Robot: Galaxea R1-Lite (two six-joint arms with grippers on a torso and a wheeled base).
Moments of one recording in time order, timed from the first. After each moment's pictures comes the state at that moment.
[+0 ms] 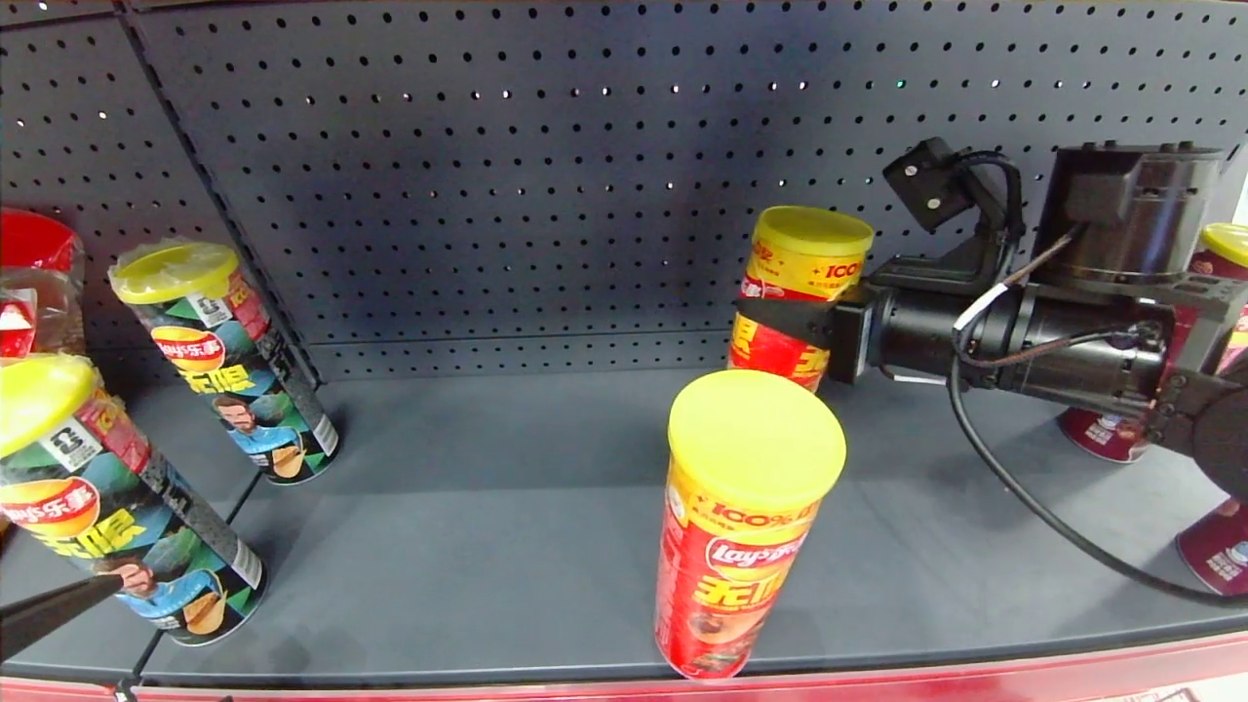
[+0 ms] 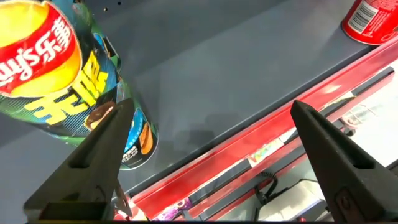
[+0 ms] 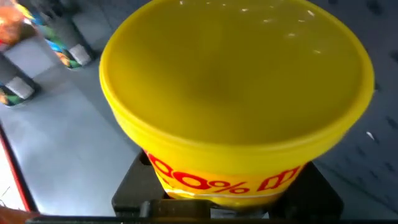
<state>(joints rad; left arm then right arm) -0.35 0.63 -0.34 0.00 -0.10 0.17 0.50 1.65 -0.99 -0.51 0.31 -0.04</state>
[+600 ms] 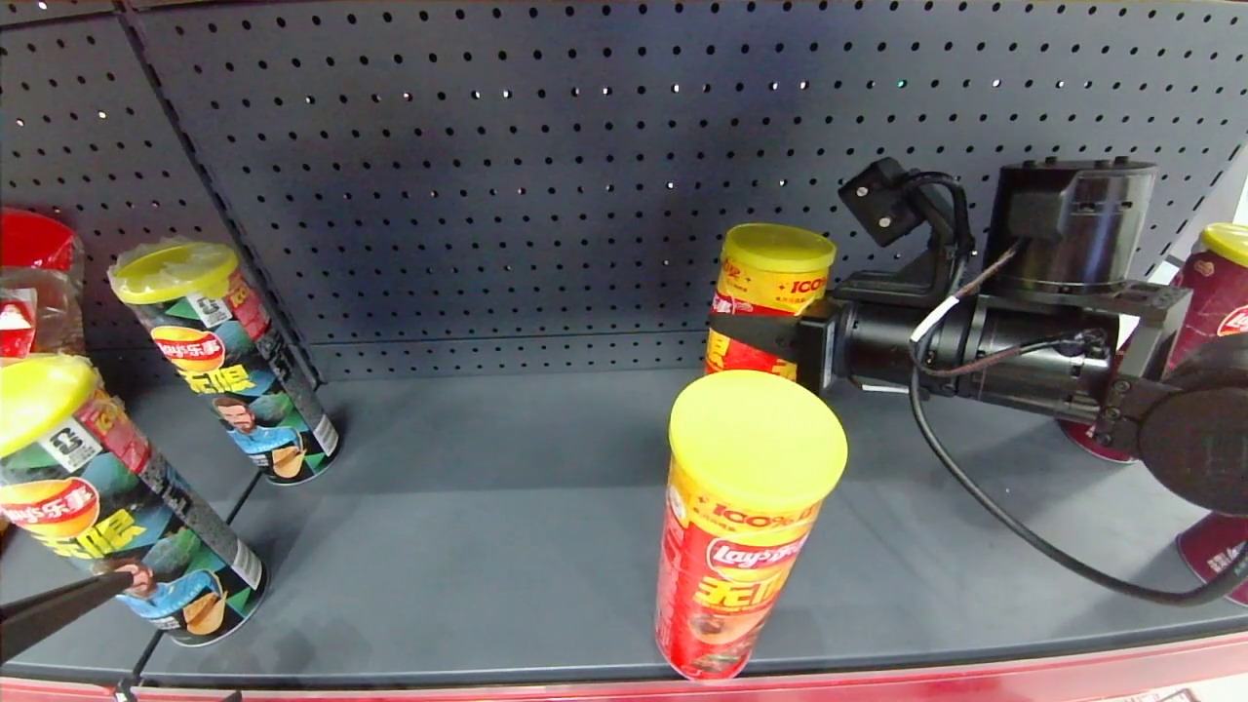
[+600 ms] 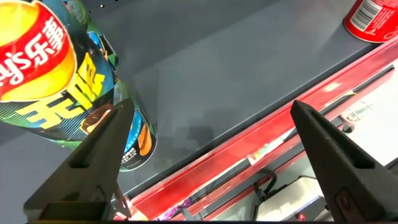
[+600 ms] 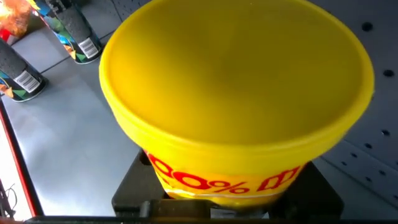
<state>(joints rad) -0.35 0.65 -0.34 0.00 -0.10 0.17 0.53 1.69 -1.01 -0.51 0.31 -0.05</state>
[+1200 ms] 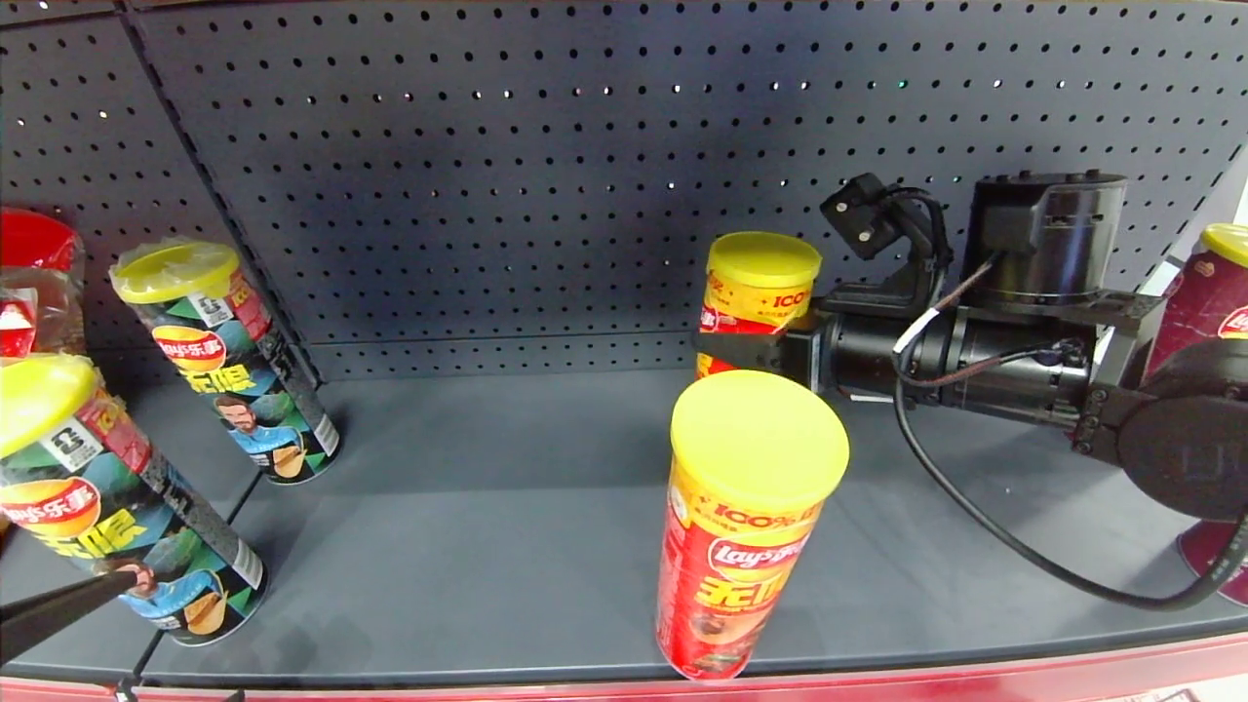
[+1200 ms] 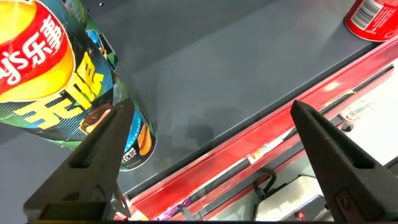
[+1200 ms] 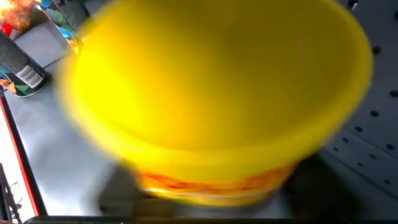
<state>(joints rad) -0.35 0.66 -0.34 0.00 -0.10 0.17 0.54 1.71 -1.01 -0.51 0.31 -0.04</state>
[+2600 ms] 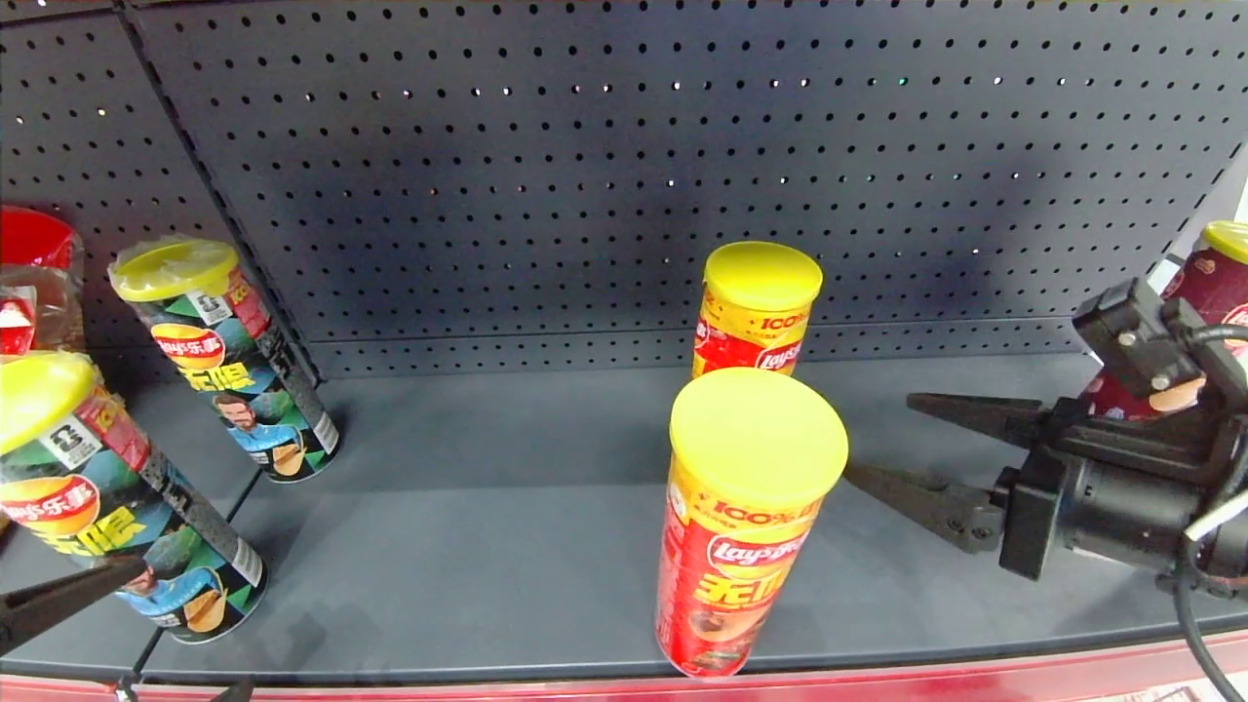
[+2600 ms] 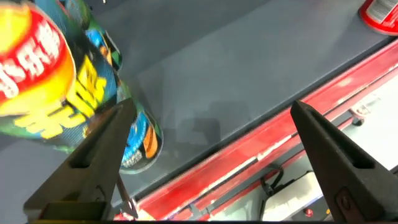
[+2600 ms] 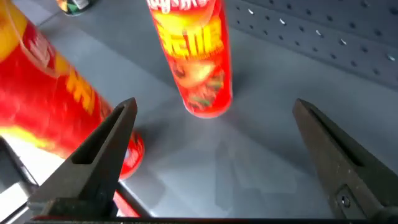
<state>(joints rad) -0.35 0.70 -0.35 -0.01 -0.08 0.20 0.52 1.27 -0.53 -0.50 0.18 -0.02</state>
